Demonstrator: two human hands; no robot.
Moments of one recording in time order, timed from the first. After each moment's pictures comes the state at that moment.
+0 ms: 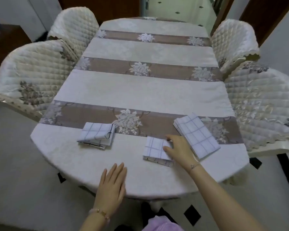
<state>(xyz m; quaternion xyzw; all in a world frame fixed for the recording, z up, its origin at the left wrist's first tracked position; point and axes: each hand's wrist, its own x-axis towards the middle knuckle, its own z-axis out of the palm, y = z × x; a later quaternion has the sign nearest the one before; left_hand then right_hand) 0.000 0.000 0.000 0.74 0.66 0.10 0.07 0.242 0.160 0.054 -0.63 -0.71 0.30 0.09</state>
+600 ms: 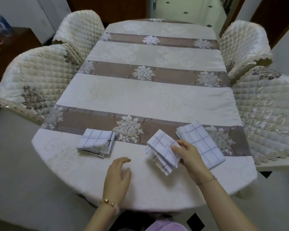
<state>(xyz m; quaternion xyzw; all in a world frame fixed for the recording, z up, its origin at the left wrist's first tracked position) 0.037 0.060 0.067 0.51 0.73 0.35 0.30 0.256 0.163 0.099 -0.59 -0.39 0.63 0.31</state>
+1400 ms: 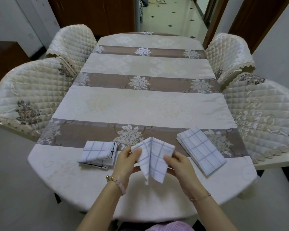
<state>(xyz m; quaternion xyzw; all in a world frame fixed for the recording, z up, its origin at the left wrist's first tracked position) 0.034 0.127 0.126 0.26 0.61 0.45 0.60 0.206 0.128 0.120 -0.55 -0.36 0.65 0.38</state>
